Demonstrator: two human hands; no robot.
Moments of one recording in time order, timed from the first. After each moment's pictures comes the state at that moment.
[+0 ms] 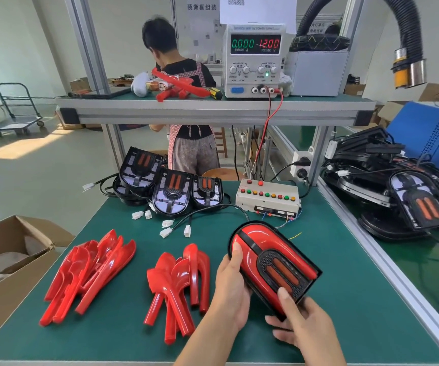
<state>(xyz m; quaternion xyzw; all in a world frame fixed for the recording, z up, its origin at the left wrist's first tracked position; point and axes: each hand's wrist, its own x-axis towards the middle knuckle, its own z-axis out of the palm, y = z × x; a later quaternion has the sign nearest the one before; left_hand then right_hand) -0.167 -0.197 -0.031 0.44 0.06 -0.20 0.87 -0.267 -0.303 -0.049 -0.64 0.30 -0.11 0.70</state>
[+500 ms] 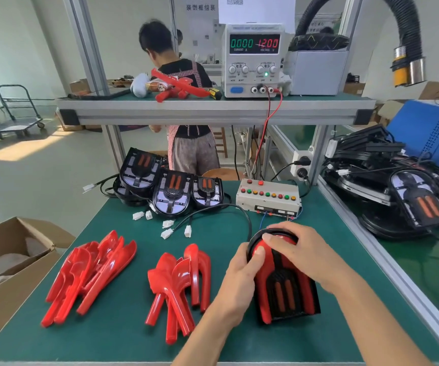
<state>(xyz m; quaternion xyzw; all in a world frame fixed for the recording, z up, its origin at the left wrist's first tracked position) -0.167 -0.192 -0.030 0.63 -0.13 -0.16 0.75 -0.194 -0.346 0.046 -0.87 0.06 -0.05 0.48</state>
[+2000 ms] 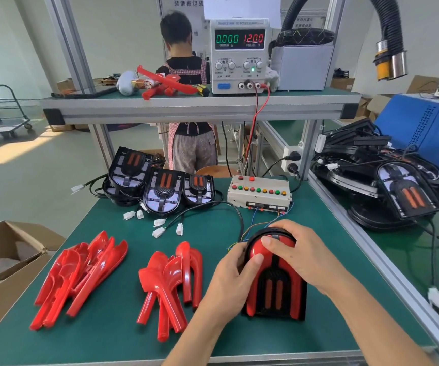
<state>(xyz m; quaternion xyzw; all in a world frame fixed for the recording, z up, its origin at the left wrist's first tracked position) -0.178 -0.181 -0.026 0.73 -0.23 -0.07 0.64 -0.206 -0.361 0.029 -0.87 -0.01 -0.12 0.48</state>
